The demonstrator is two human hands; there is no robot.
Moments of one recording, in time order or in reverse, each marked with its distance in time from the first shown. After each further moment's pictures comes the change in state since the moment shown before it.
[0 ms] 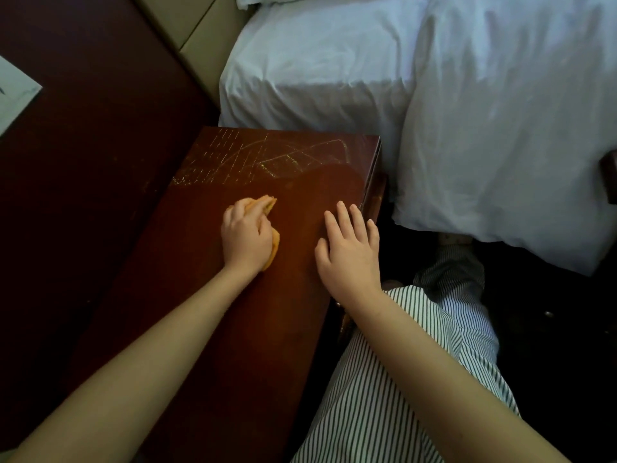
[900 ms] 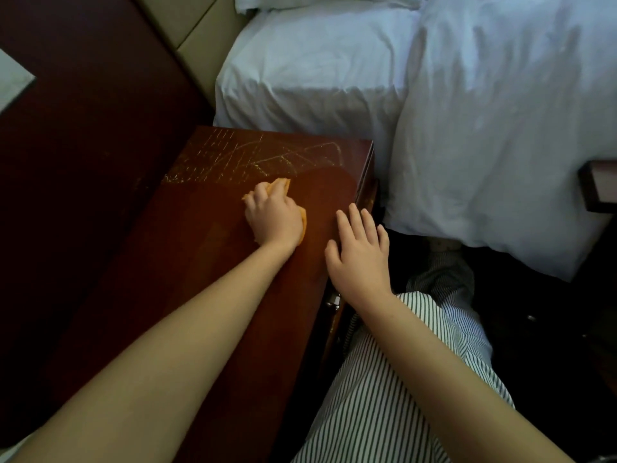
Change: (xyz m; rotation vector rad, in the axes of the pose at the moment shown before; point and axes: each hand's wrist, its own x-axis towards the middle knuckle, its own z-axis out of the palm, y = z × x) left_hand 0.015 0.064 0.029 0.016 0.068 -0.207; right_hand -0.006 0.019 -0.009 0.001 0.003 0.057
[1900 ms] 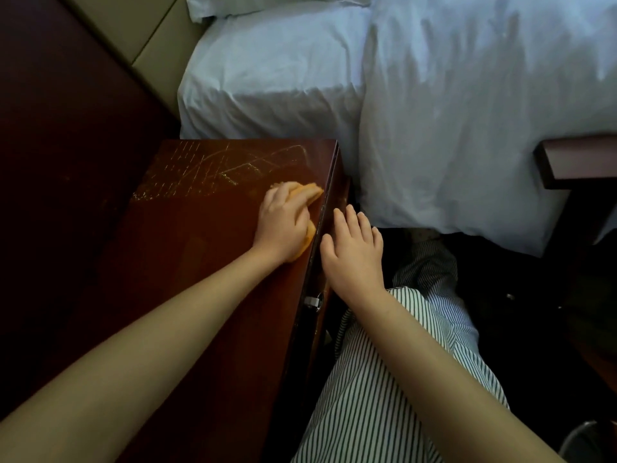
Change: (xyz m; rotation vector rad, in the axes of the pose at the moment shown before) left_hand -0.013 0.021 0.003 -0.103 -0.211 0.608; right_hand -0.001 0.020 -0.010 0.106 0.024 0.139
